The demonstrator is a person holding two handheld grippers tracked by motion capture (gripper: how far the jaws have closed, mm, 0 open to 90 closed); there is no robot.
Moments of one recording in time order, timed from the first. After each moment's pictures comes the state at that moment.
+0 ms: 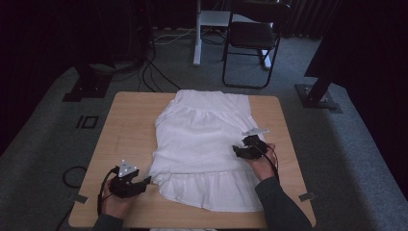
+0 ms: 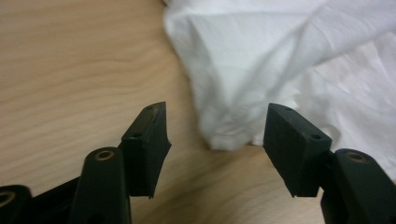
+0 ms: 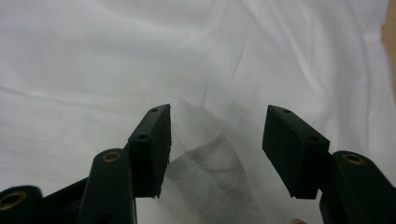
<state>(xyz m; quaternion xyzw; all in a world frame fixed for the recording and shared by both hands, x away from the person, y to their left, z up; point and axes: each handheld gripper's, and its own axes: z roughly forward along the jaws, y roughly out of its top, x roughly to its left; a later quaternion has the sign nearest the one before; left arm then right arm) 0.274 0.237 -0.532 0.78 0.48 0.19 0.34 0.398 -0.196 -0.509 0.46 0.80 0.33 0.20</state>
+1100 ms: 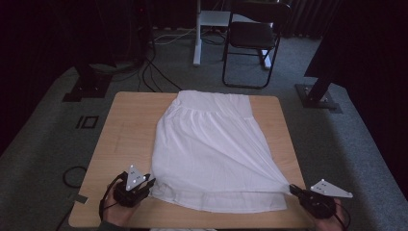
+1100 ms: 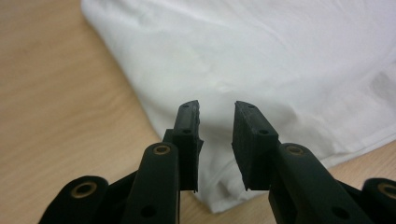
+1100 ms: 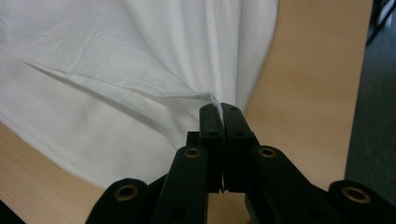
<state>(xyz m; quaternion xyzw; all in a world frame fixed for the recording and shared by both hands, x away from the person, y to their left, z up) 0.239 0.210 -0.499 0.82 0.40 0.24 0.34 0.214 -0.356 -0.519 0.46 0.76 0.41 0.22</state>
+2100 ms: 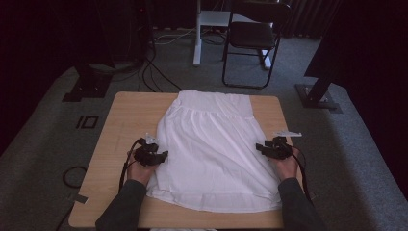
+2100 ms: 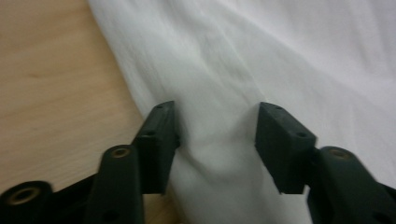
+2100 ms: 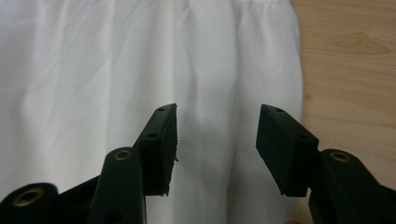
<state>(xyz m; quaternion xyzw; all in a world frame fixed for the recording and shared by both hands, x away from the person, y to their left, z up) 0.386 0.191 -0.539 0.80 0.48 0.18 0.32 0.410 -0.295 -0.537 0.51 0.74 0.40 0.17</state>
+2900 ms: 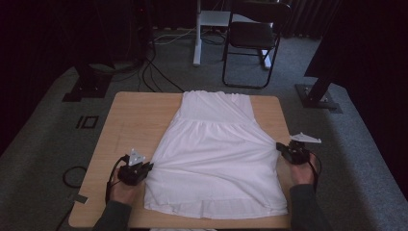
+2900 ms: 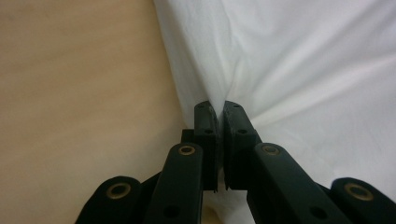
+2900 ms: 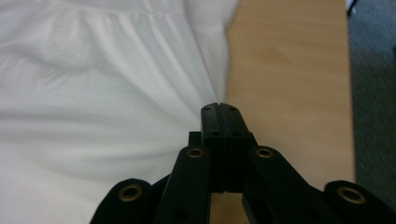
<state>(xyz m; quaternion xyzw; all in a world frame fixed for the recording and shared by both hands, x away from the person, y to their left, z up) 0.302 0.226 -0.530 0.81 0.44 0.20 0.34 0.371 -0.333 -0.513 0.53 0.72 0.39 0.23</state>
